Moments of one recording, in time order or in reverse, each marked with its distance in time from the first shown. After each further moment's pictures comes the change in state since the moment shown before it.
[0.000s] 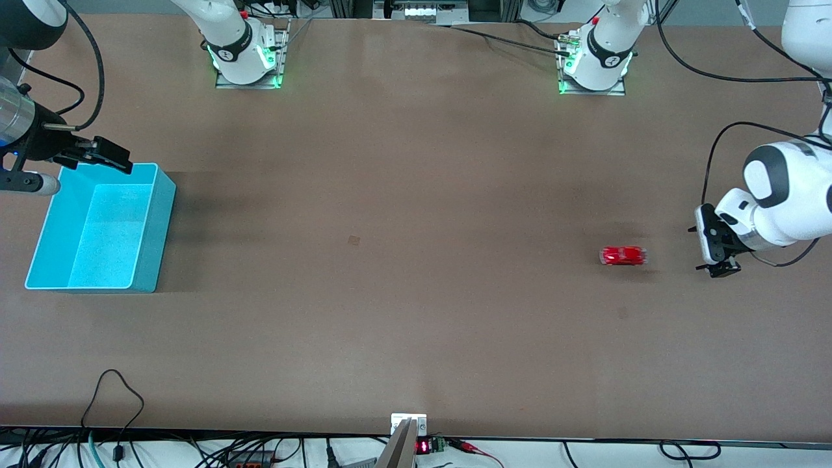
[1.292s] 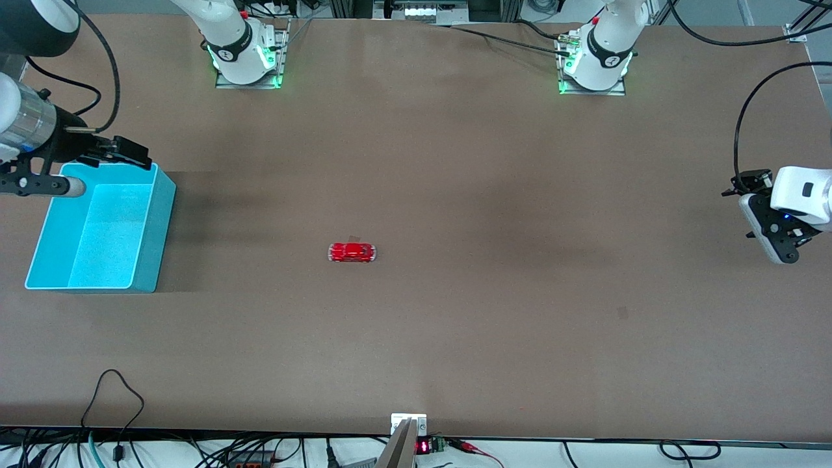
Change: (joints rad) left arm -0.102 -0.116 -0.019 0.383 0.041 -0.682 -0.617; right arm 0.033 0.027 0.009 -0.004 0.047 -0.043 -0.002
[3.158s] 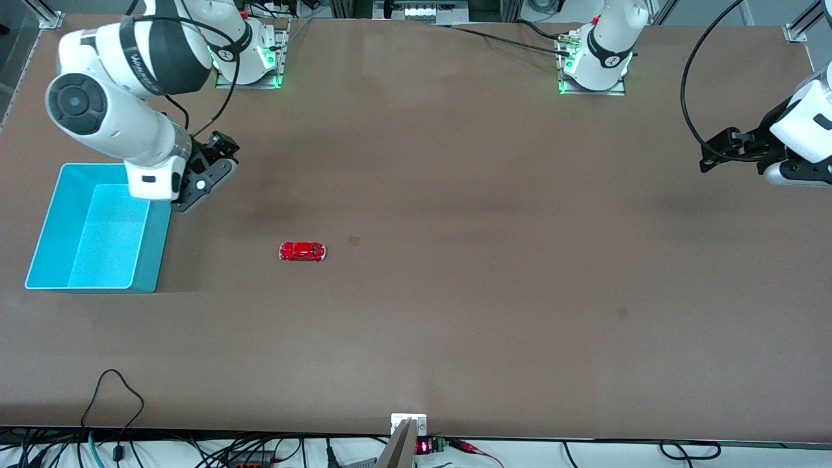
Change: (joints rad) left arm -0.389 -0.326 0.263 -0.149 -0.080 0.079 -1.056; right arm 0.012 -0.045 0.173 -0.404 0.001 0.366 -0.727
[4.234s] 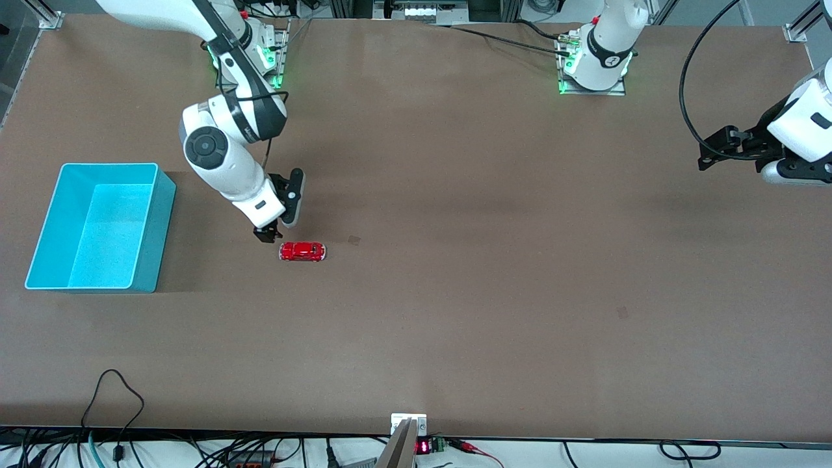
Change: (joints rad) left arm -0.002 -0.001 -0.001 0.001 0.000 -0.014 -0.001; right arm 0.004 0.299 0.125 -0.100 -0.120 0.550 -0.410
